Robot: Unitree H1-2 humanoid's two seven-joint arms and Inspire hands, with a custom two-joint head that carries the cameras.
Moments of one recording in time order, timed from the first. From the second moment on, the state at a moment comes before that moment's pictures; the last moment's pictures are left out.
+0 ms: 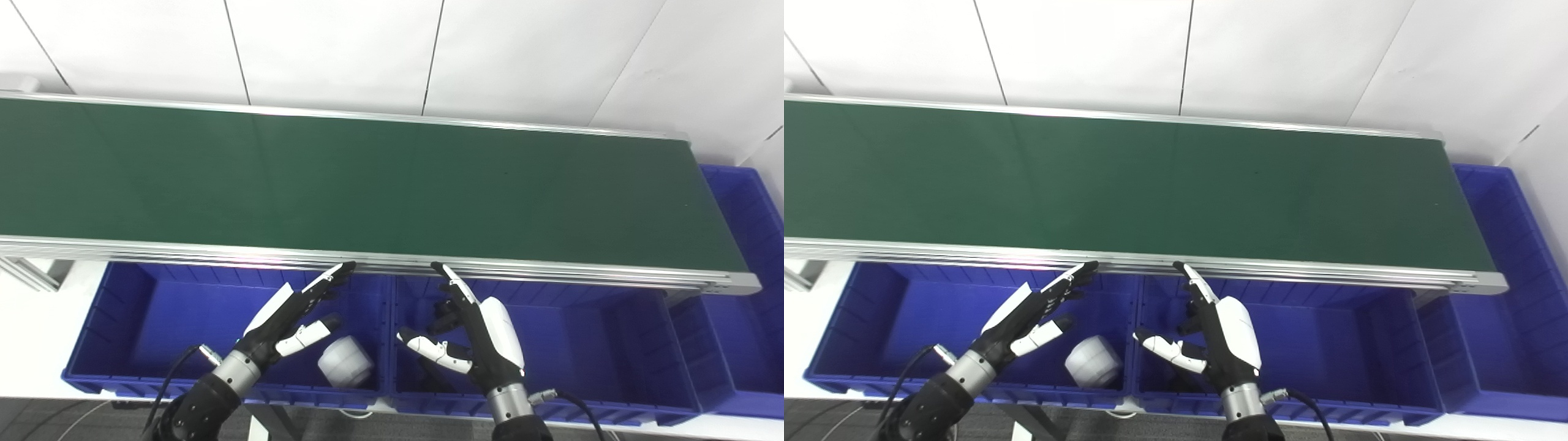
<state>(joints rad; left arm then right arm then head) 0.06 0.20 -0.31 0.19 0.18 -0.30 -0.30 0.25 -0.06 0.29 0.02 -0.54 -0.12 -0.19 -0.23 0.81</state>
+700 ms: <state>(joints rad) 0.08 0.19 -0.30 0.23 0.19 -0.35 -0.28 0.23 -0.05 0.24 0.21 -0.20 -0.38 -0.10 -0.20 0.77</state>
